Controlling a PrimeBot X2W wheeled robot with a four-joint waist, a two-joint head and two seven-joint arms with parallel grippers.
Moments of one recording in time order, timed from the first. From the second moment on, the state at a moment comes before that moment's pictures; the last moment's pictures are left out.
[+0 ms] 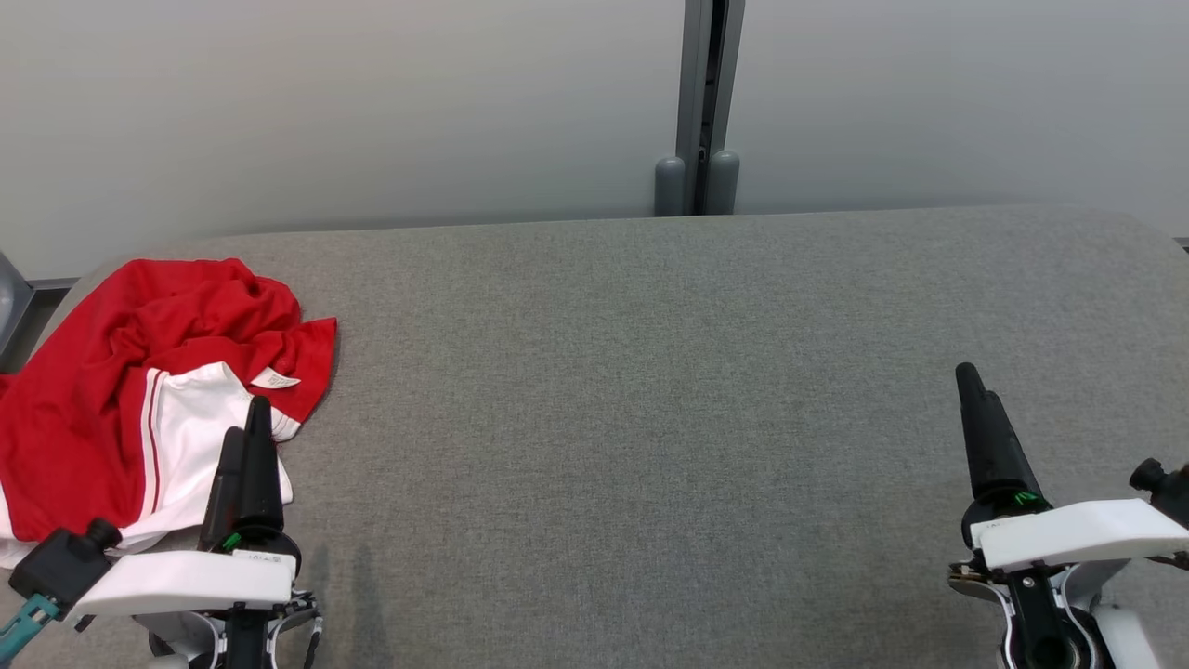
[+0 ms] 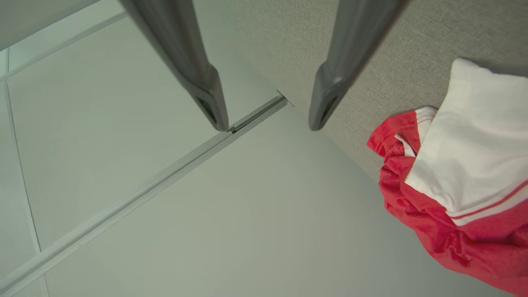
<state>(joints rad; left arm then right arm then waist) -0.08 0.04 0.08 0.19 -1.05 -0.12 -0.06 -0.14 -0.04 0.01 0.18 1.07 0.13 -0.05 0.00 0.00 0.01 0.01</state>
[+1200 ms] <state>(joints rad) -0.09 0.04 0.02 0.18 -0.45 -0.07 -0.16 -0.17 -0.04 0.05 0.16 0.43 0.13 -0.16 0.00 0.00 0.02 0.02</state>
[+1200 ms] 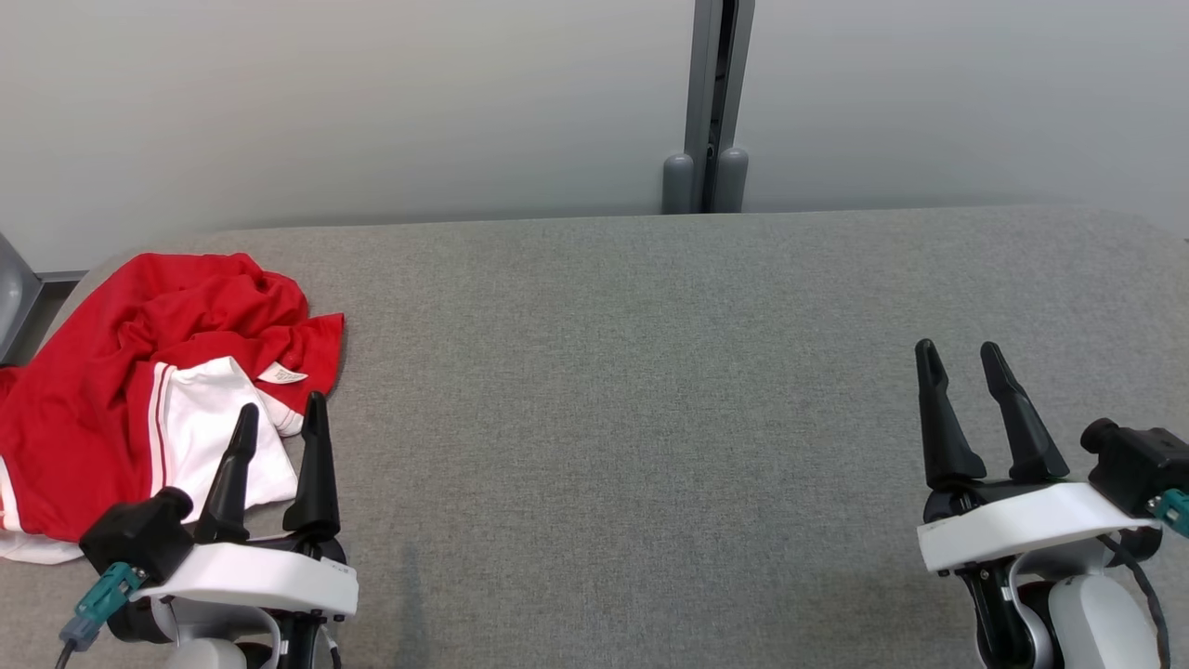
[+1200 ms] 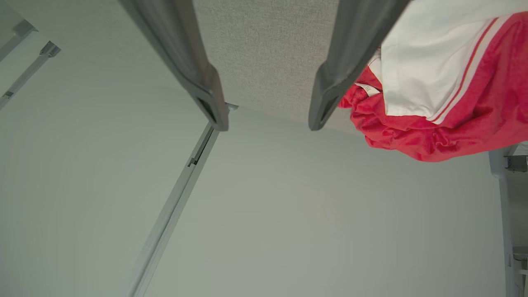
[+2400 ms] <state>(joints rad) -0.09 0.05 0.00 0.16 -0.15 -0.06 -0.24 -0.21 -0.04 0.05 0.17 0.10 0.13 -0.24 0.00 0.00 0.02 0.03</state>
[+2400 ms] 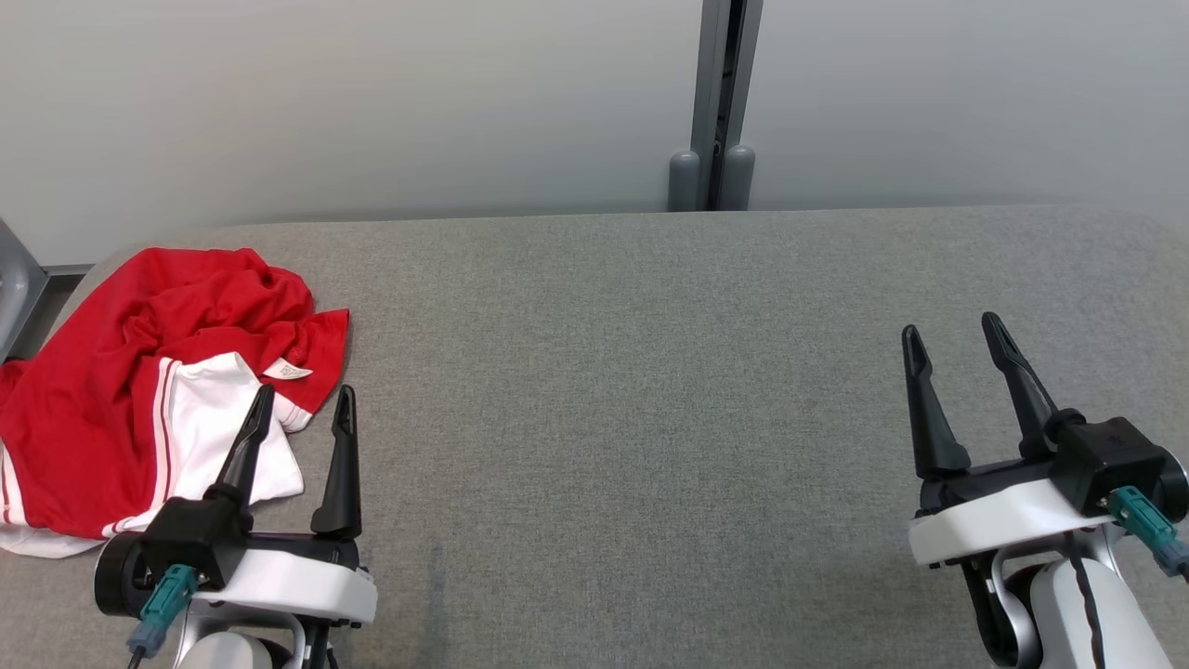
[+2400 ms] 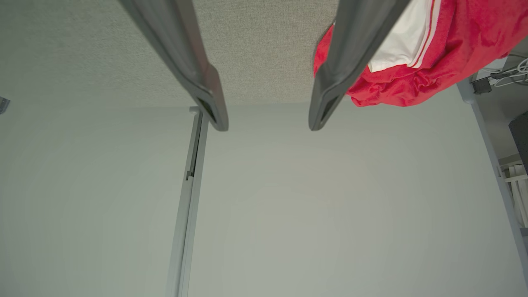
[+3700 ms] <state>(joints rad) -0.09 0.05 0.00 0.17 -0.10 -0.06 -0.26 -0.22 -0.05 0.07 0.20 0.06 0.13 -0.26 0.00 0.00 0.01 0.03</state>
